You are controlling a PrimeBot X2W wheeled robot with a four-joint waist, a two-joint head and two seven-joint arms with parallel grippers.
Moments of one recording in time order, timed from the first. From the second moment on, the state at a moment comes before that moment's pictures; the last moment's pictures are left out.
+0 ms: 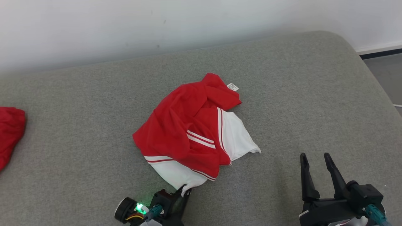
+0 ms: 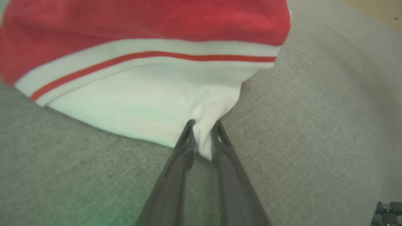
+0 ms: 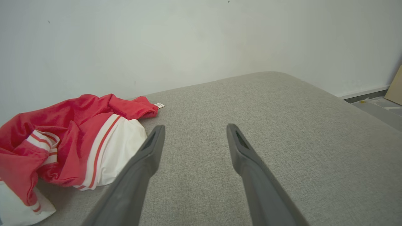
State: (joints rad) left arm -0.40 0.09 -0.66 0.79 -0.30 -0.12 -0.22; right arm -0.08 -0.05 0.01 0.25 0.21 0.13 -0.26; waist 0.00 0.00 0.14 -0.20
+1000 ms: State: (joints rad) left arm -0.83 0.58 -0.39 0.37 -0.33 -0.11 -0.12; right arm -0.08 -0.05 0.00 0.24 0.24 0.13 -0.26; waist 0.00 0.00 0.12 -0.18
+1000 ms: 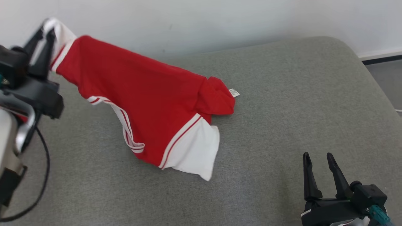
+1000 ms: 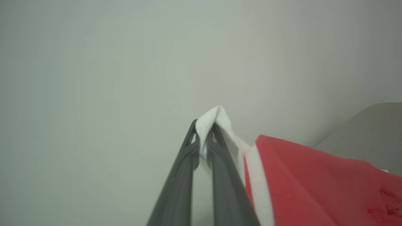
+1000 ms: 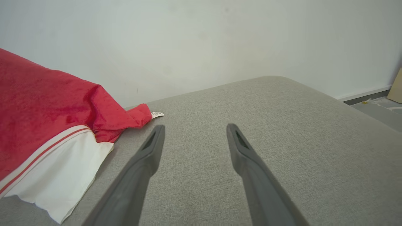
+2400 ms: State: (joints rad) left arm -0.95 0.26 -0.67 0.29 -0.37 -0.11 -0.08; right arm -0.11 -0.05 0.02 0.25 0.27 0.13 -0.26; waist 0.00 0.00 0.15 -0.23
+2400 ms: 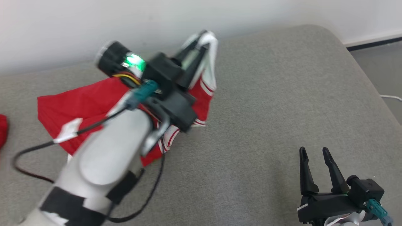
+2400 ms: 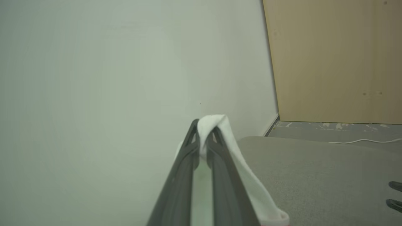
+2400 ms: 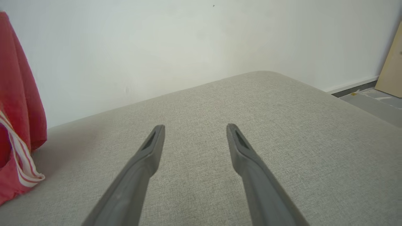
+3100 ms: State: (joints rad) left arm -1.04 0.05 -0.91 0.63 -0.44 -0.13 -0.23; right arm -0.13 -0.05 0.01 0.26 0.28 0.13 -0.26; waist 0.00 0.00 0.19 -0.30
